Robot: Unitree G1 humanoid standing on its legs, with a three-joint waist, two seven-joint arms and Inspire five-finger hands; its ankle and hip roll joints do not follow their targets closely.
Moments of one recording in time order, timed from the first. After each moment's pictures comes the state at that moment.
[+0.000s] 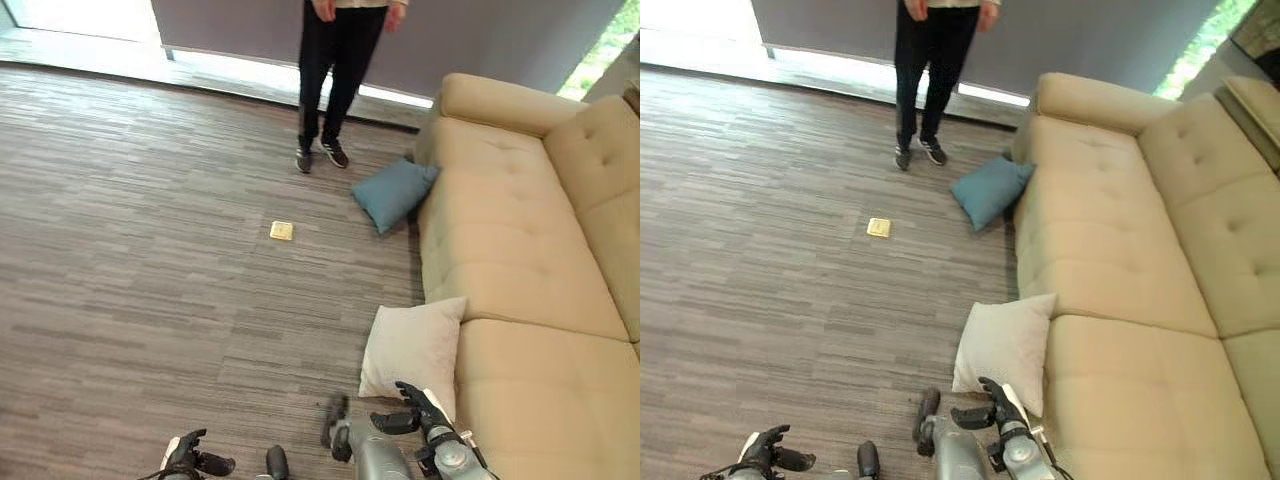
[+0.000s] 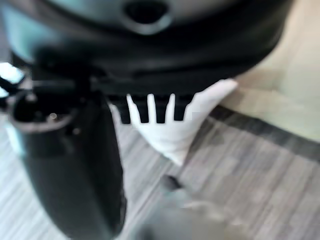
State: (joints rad) left arm 0.01 0.31 -0.10 1.13 -0.06 -0.04 0.16; right arm -0.01 -0.24 0.30 0.86 -0.08 -0.03 -0.16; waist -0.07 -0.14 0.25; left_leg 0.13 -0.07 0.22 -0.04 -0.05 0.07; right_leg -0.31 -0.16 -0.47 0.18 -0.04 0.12
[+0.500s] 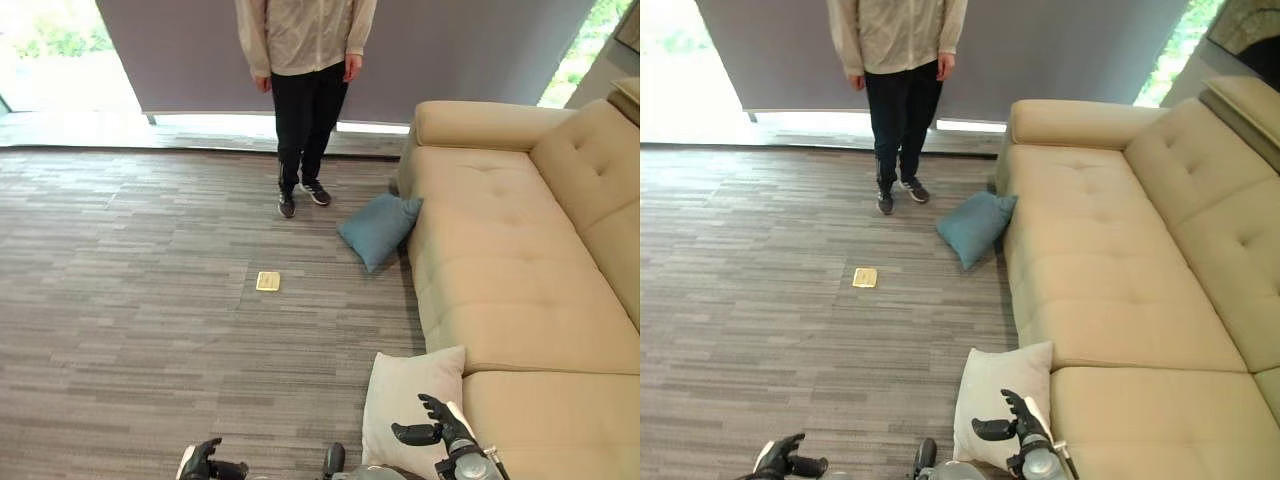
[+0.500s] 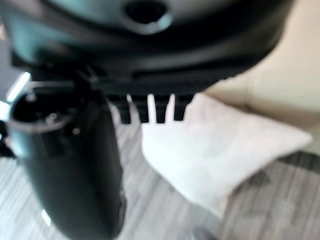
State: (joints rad) left arm 0.03 0.27 -0.12 1.06 -0.06 -0.04 0.16; right arm -0.01 -0.30 0.25 0.86 -0.07 -0.04 -0.16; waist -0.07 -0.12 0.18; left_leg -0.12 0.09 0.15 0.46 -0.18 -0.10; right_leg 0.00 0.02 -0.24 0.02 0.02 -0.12
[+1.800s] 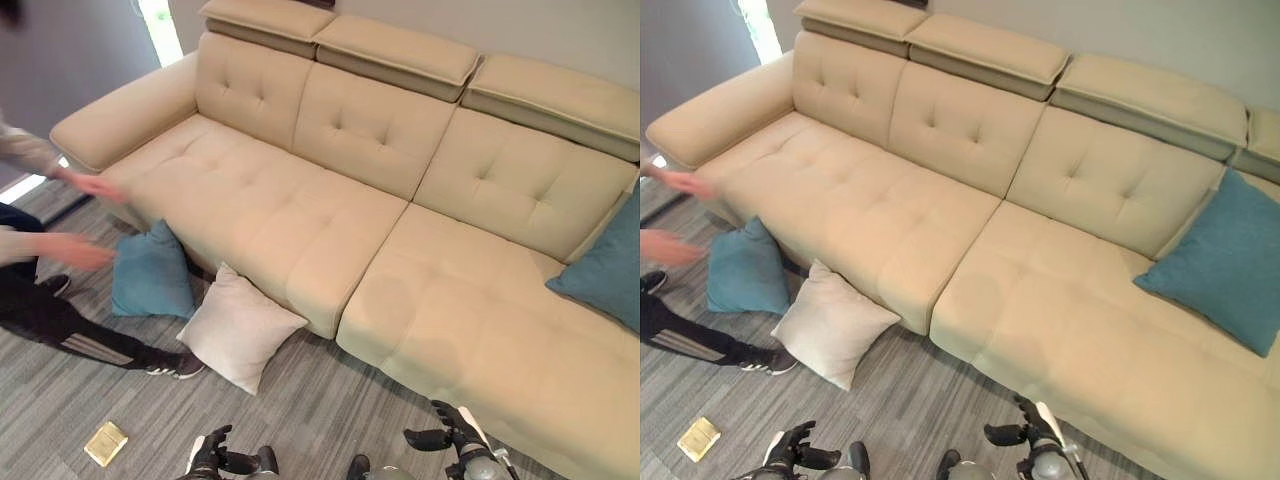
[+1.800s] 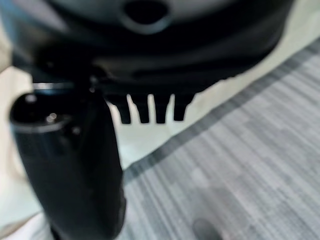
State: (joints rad) left arm 0.05 0.22 -0.13 1.06 -0.08 -0.08 0.16; right arm 0.01 -0.34 0.23 0.93 -0.10 -0.03 -0.18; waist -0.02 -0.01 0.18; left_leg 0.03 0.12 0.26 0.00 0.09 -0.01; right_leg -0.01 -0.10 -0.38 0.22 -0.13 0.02
